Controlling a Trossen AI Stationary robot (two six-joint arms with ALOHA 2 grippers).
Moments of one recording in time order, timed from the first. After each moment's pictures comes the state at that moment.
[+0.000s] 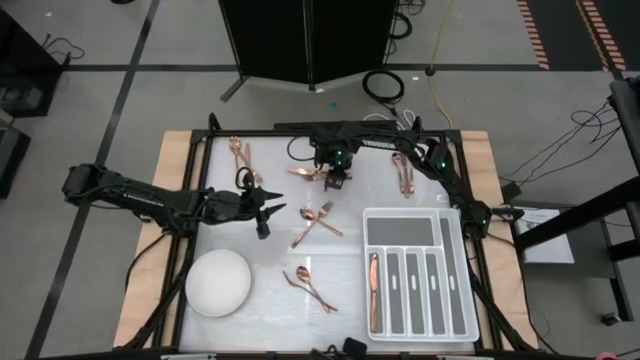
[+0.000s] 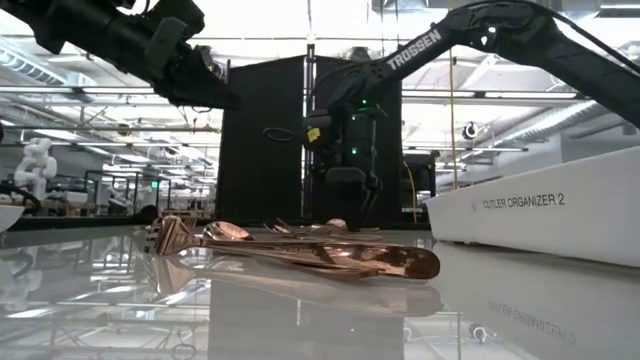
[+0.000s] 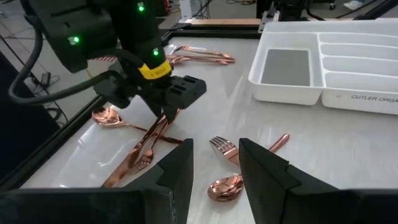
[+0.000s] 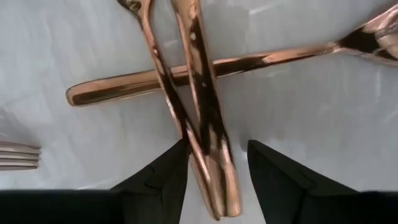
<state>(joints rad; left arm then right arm) -0.11 1.01 0.46 0.17 -0.42 -0.05 -0.47 2.35 1.89 -1.07 -0.03 -0.11</state>
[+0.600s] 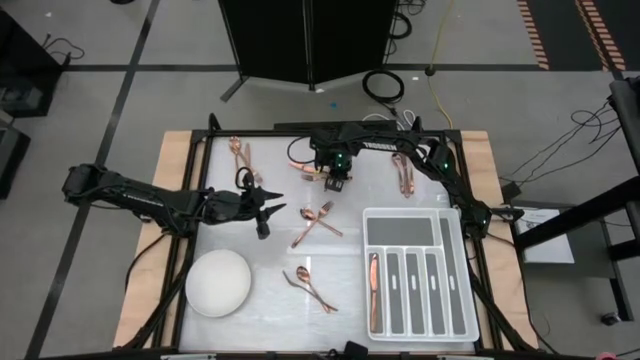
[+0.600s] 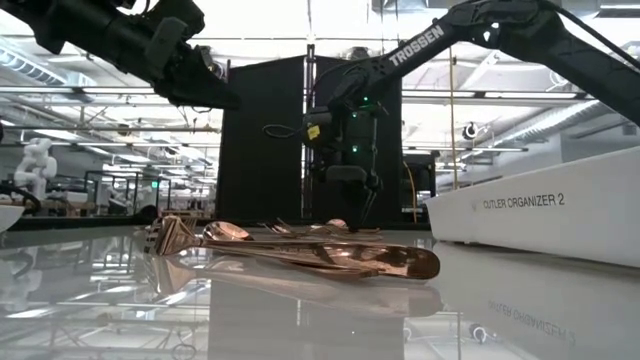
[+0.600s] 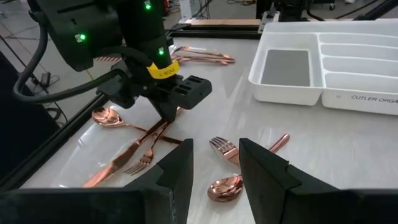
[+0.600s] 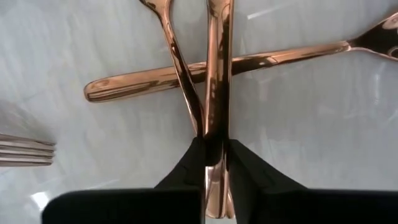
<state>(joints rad) -0.11 1.01 0.46 0.17 -0.42 -0.05 -0.45 2.33 1.85 -1.05 -0.02 -0.10</state>
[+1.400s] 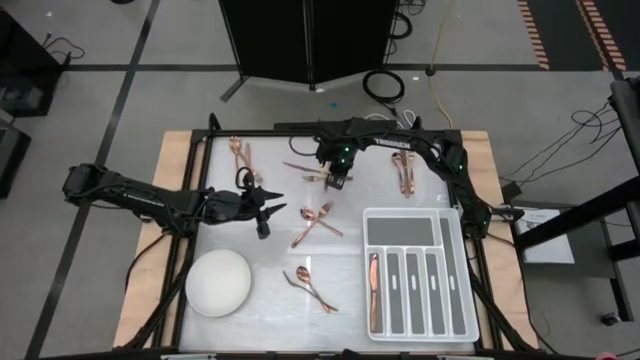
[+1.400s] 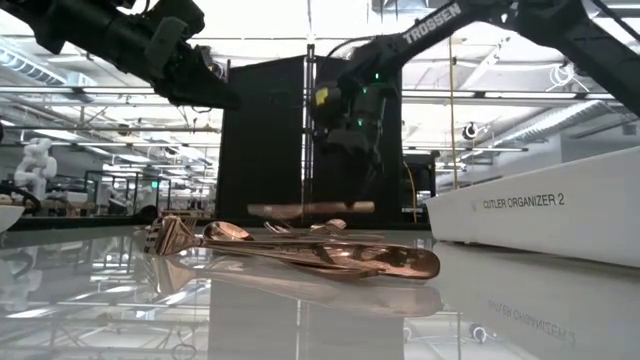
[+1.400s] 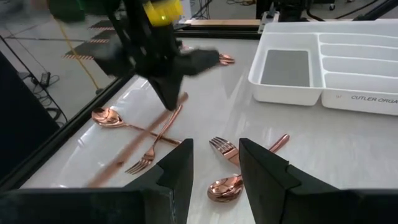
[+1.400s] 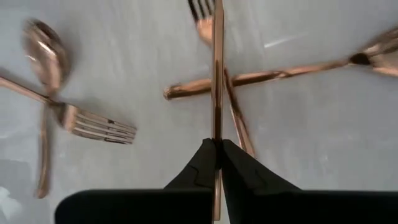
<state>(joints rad) -0.11 1.01 0.46 0.17 -0.42 -0.05 -0.44 2.18 1.80 -1.01 -0.17 -0.08</state>
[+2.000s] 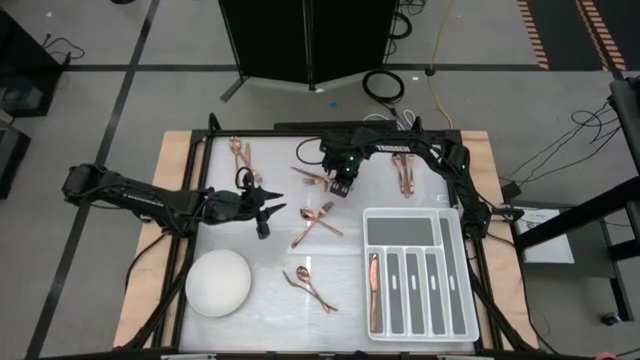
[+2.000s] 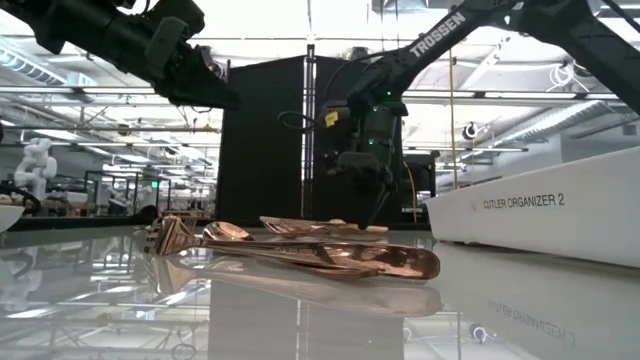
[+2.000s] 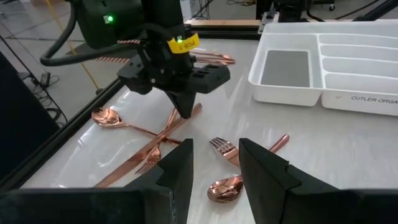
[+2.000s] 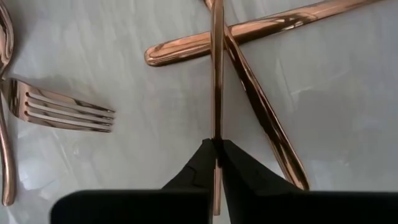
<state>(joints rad) -0.11 1.01 0.46 0.17 -0.42 -0.05 -0.46 2.17 1.61 -0.90 -0.17 -0.04</state>
